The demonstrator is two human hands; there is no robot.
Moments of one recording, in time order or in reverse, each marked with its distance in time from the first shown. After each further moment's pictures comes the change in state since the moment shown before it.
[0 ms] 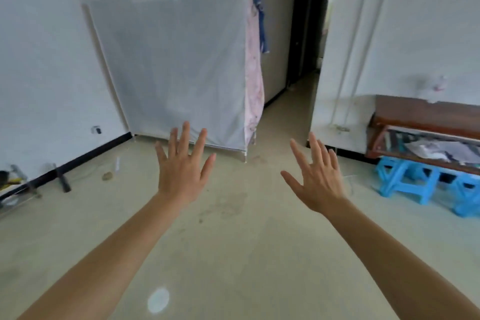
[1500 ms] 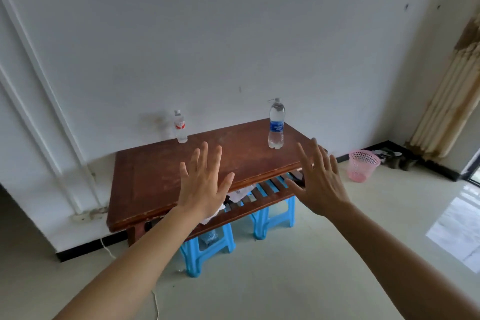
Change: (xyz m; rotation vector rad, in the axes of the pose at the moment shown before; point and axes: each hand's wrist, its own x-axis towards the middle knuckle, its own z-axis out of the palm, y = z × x) left_hand 0.670 1.117 0.388 -0.589 -0.241 0.811; right_hand 0.210 1.124 0.038 -0.327 0.061 0.861
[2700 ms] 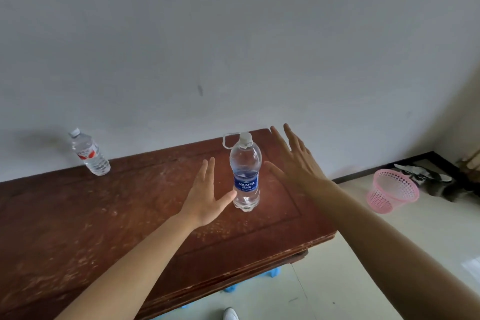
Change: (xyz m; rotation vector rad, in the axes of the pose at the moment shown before) left_hand 0.548 0.099 0.330 -0.467 -0.287 -0.234; right_hand 0.559 0.297 0.263 0.263 -0.239 -0.200
